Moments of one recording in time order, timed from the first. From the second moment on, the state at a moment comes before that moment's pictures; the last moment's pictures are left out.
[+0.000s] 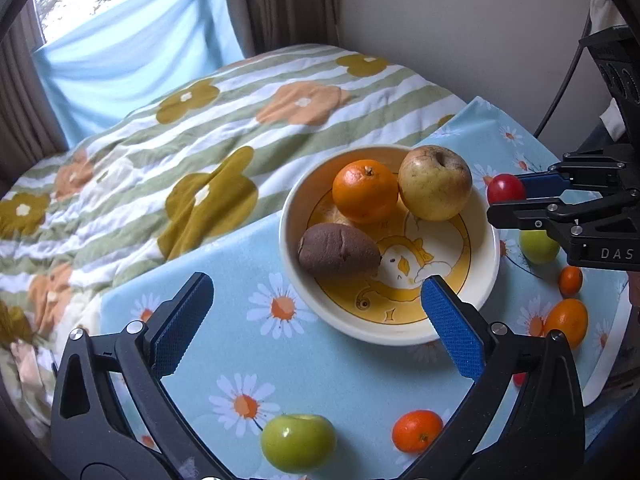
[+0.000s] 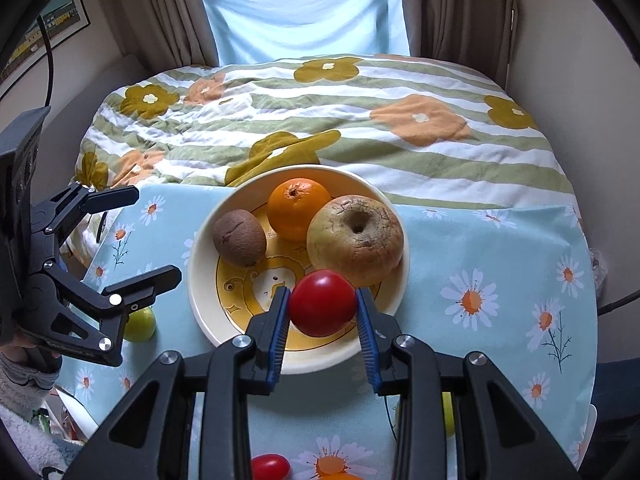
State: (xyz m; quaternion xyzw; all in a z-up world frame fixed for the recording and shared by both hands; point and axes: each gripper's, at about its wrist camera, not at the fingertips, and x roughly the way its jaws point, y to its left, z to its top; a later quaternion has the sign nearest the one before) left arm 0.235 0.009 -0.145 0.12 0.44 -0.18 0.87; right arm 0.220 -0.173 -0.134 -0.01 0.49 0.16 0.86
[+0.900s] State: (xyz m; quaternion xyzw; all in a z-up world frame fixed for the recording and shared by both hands) left arm 0.203 0.027 -0.176 0.09 0.48 -0.14 0.86; right arm 0.225 -0.157 -0.177 -0.04 0.49 0.20 0.84
